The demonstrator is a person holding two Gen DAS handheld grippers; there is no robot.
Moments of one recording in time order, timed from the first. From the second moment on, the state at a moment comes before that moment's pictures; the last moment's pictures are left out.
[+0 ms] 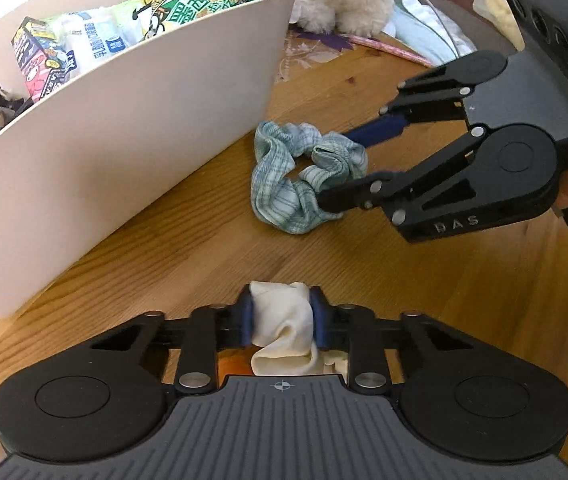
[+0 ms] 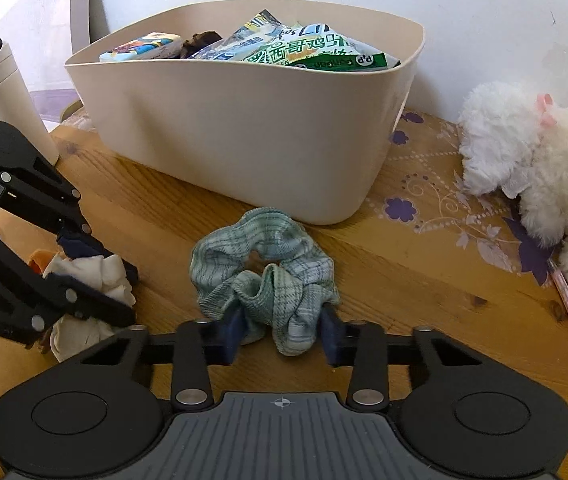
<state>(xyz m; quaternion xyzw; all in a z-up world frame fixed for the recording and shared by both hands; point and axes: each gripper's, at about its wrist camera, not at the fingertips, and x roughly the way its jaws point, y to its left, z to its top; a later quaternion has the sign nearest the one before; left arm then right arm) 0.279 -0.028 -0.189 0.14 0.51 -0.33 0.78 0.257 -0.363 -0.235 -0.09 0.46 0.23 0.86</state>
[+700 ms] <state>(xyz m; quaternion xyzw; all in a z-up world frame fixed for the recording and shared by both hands) 0.263 0.003 -0.131 0.13 0.45 -0.31 0.82 0.236 -0.378 -0.159 -0.11 0.39 0.22 0.89</state>
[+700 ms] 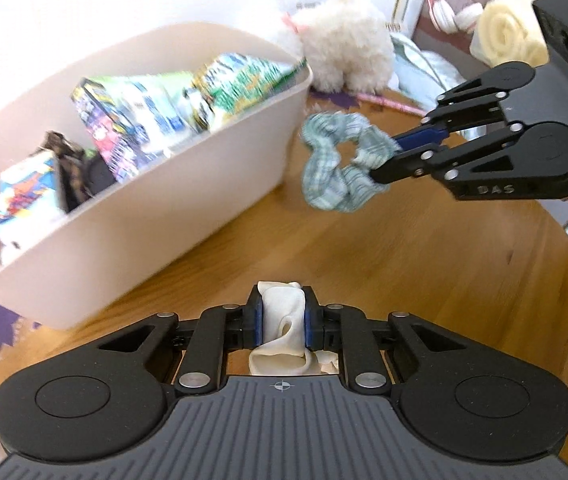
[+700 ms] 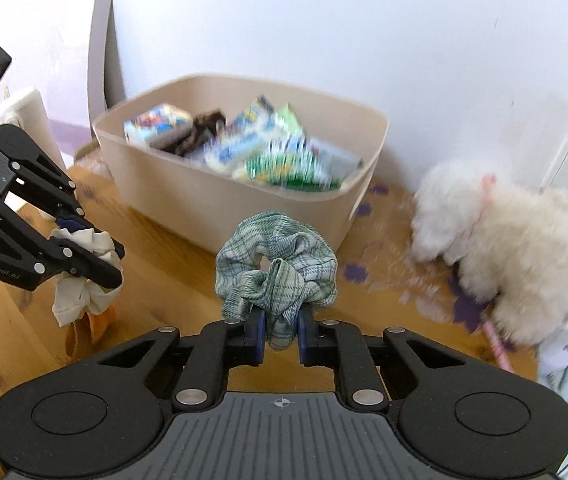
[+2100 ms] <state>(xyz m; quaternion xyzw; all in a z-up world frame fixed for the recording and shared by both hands) 0.379 0.050 -0.060 0.02 0.39 -0.10 0.92 0.350 -0.287 -0.127 -0.12 0.37 0.17 0.90</state>
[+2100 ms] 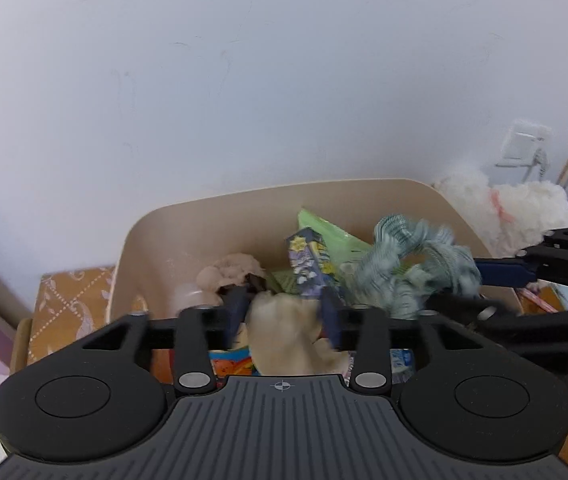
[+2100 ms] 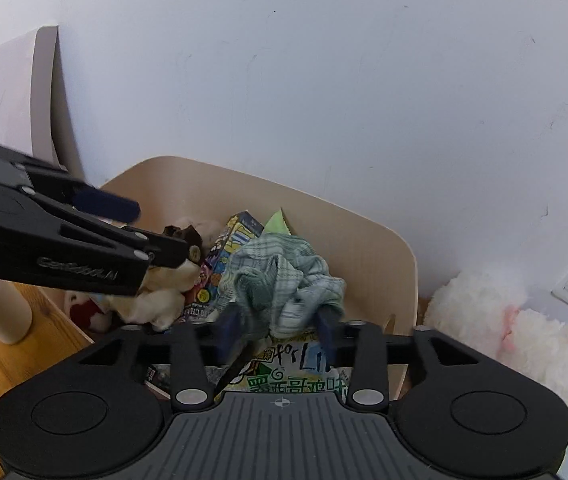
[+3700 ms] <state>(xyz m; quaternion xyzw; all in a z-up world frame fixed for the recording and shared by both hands) 0.227 0.057 -0.140 0.13 0.47 -0.26 0.83 0.165 -0.235 -0.222 -0.14 0.43 0.30 0.84</state>
